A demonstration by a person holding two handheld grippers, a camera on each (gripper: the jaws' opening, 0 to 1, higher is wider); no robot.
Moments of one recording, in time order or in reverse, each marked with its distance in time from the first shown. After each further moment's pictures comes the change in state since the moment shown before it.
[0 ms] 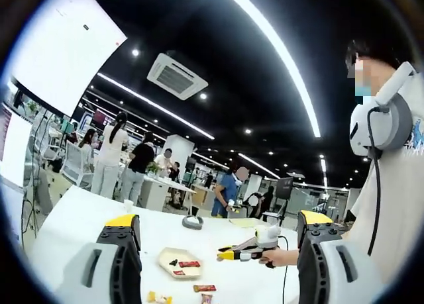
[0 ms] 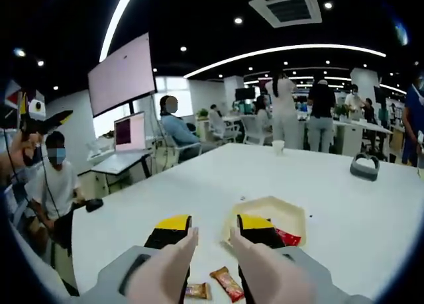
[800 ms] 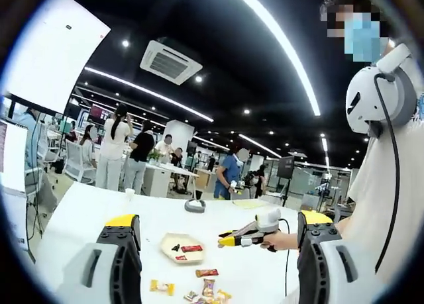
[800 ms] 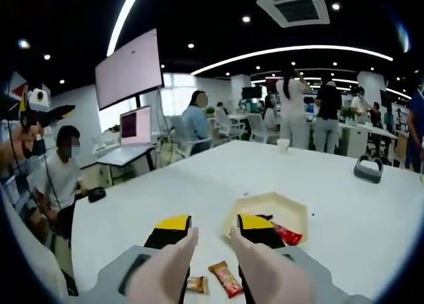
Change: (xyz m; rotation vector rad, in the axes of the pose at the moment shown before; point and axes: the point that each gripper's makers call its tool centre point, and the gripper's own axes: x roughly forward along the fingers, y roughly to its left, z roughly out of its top) left arm 0.001 -0.019 -0.031 0.044 0.110 0.028; right arm -0.001 0.001 -0.010 -0.036 0.016 0.041
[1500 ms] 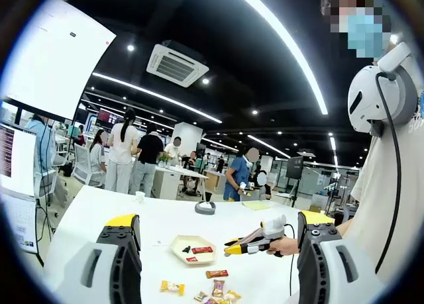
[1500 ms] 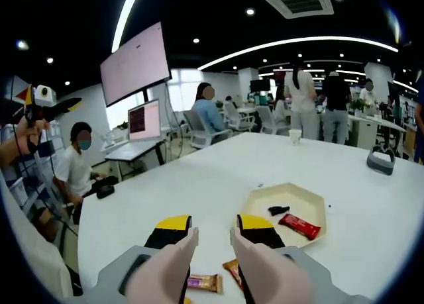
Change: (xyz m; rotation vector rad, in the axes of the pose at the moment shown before) left arm -0.007 0.015 0.009 0.011 -0.011 0.052; right arm 0.016 0.019 -0.019 0.021 0.036 0.070
